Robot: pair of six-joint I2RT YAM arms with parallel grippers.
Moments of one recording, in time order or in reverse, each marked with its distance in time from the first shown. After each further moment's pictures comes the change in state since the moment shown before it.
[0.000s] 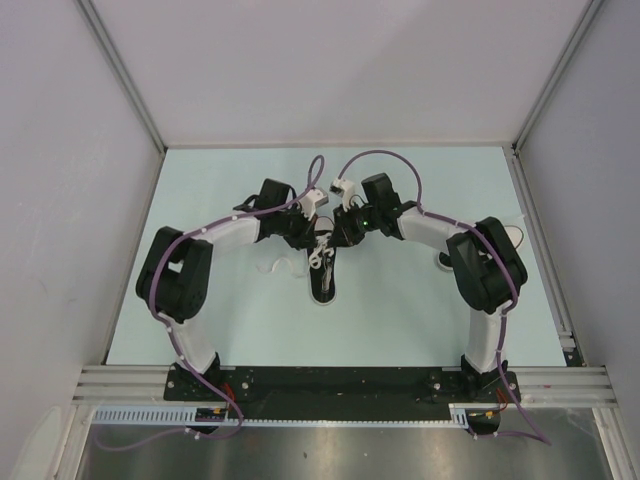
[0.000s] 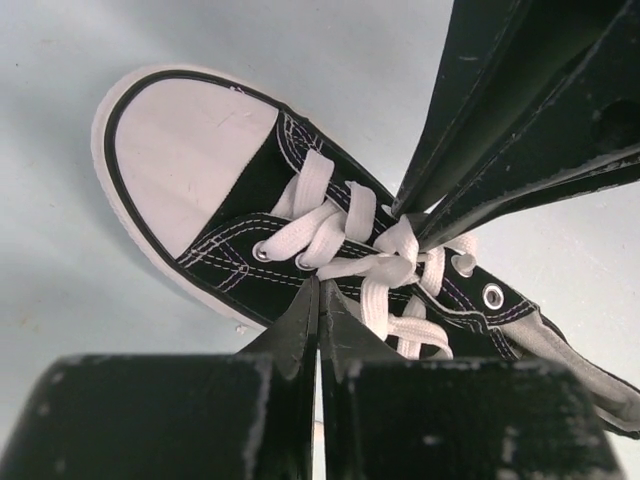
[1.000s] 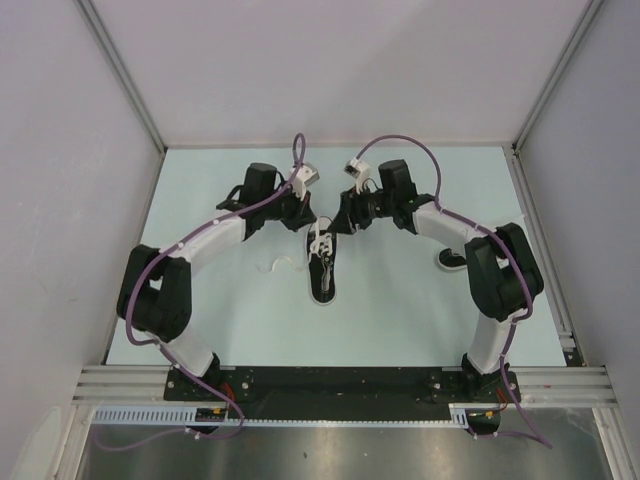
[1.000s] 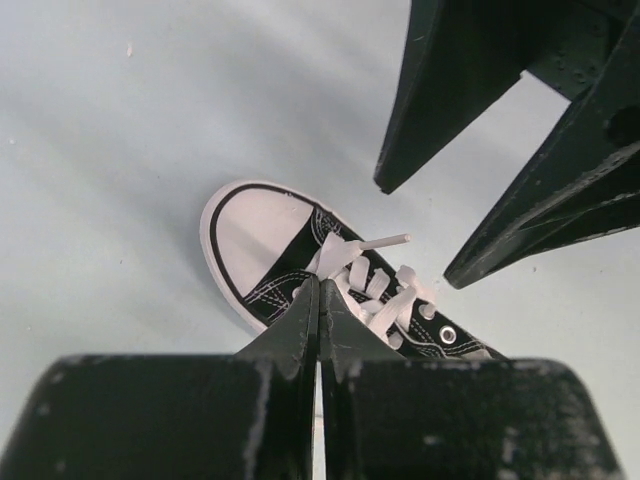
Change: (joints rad) left arm 0.026 -0.153 0.004 0.090 -0.022 -0.072; right arm -0.066 -0.094 -0.005 0.051 -0.061 0.105
